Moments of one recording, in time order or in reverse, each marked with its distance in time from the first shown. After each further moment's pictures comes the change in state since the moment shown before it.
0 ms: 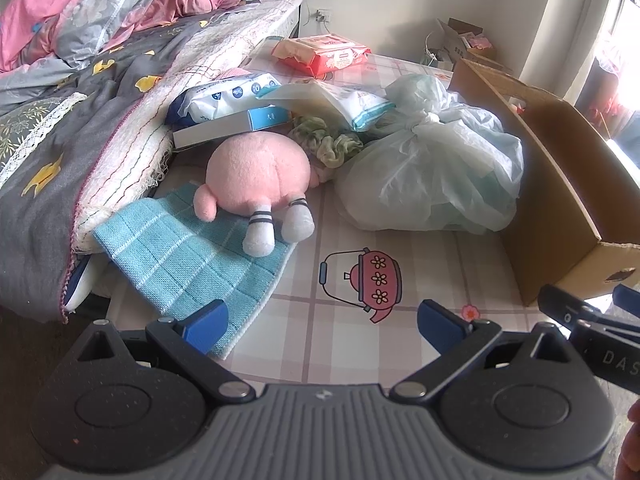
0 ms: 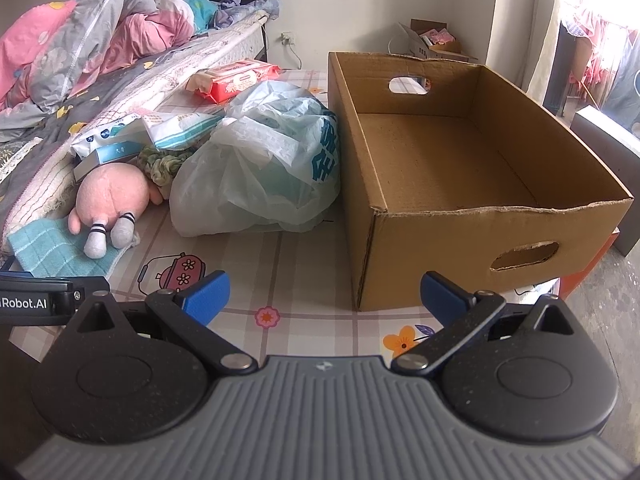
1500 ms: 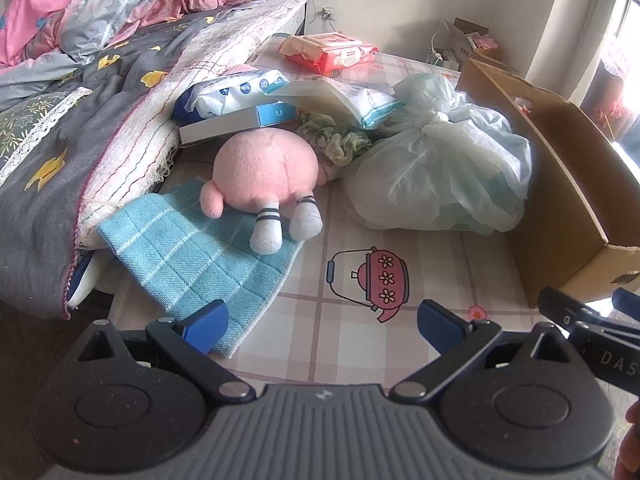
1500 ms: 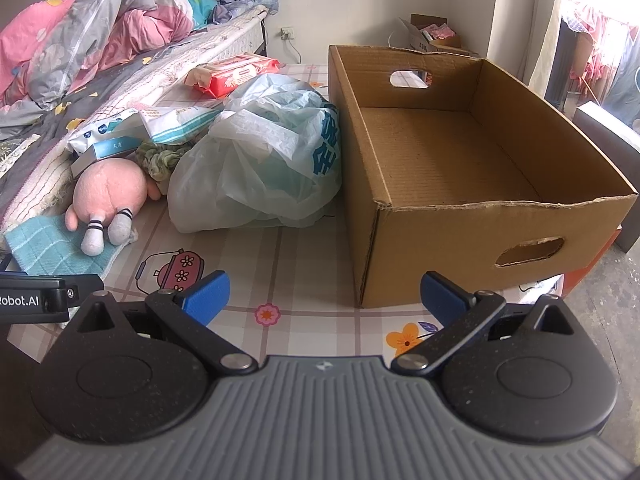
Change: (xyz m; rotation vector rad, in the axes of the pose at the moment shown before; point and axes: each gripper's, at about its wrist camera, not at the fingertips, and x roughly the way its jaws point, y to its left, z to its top) left arm 0.002 0.004 -0.001 -0.014 0.006 0.010; right arm 0.006 0.002 -0.001 0.000 0.013 0.008
